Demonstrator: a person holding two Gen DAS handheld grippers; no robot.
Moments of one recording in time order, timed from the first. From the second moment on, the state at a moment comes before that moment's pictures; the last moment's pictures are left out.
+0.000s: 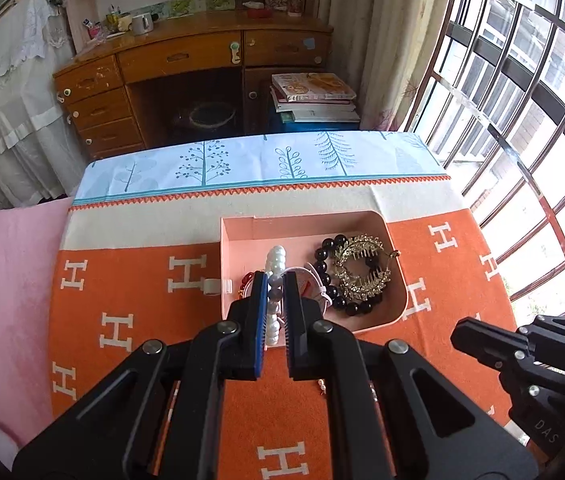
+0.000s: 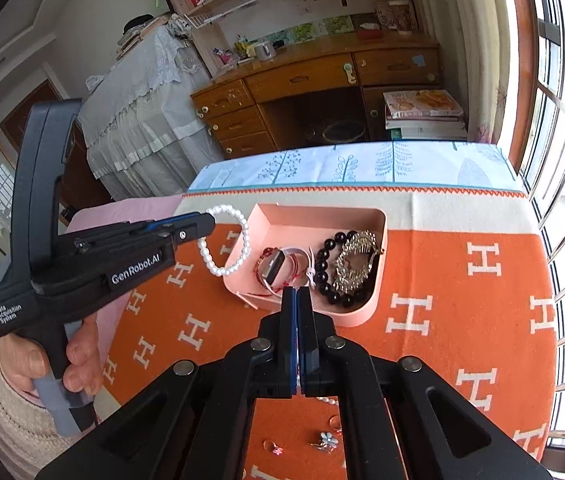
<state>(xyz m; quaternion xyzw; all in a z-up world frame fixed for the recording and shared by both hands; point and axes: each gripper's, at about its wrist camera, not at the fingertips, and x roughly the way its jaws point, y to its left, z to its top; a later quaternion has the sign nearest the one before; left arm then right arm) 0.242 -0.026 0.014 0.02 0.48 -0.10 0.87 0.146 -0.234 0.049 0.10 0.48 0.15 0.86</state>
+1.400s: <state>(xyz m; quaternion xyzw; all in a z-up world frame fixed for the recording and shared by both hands) 0.224 0.004 0.015 0.01 0.48 -0.11 0.87 0.136 -0.204 0.083 0.01 0.41 0.16 0.90</state>
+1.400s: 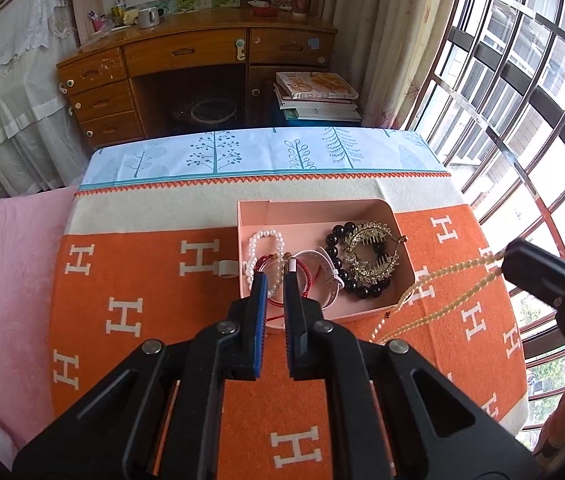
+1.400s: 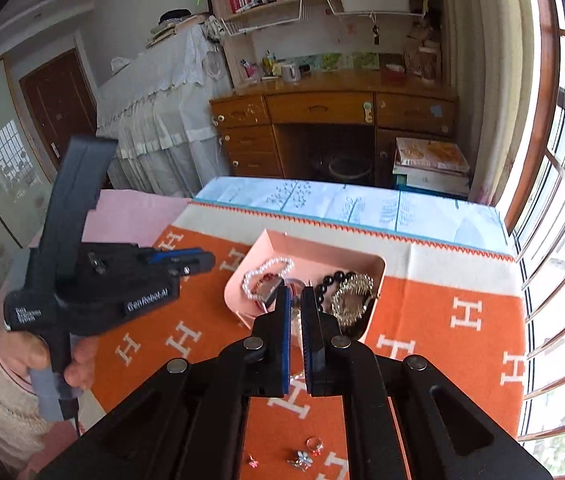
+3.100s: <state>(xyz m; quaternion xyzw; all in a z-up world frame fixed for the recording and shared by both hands) 0.222 0.008 0.000 0.01 0.49 -0.11 0.87 0.232 -0.197 0.030 0.08 0.44 0.13 0.88</state>
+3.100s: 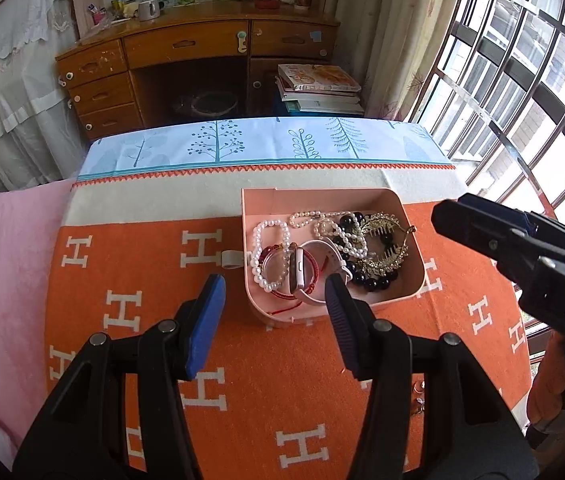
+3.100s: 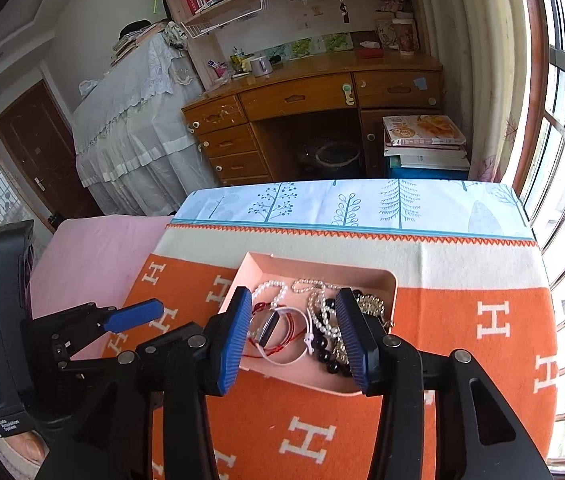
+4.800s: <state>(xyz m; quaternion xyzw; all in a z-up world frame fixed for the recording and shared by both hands) -0.024 0.039 -0.093 0.02 0.51 -0.16 0.85 -0.045 -0.211 -0.069 0.04 0.44 0.13 0.89</state>
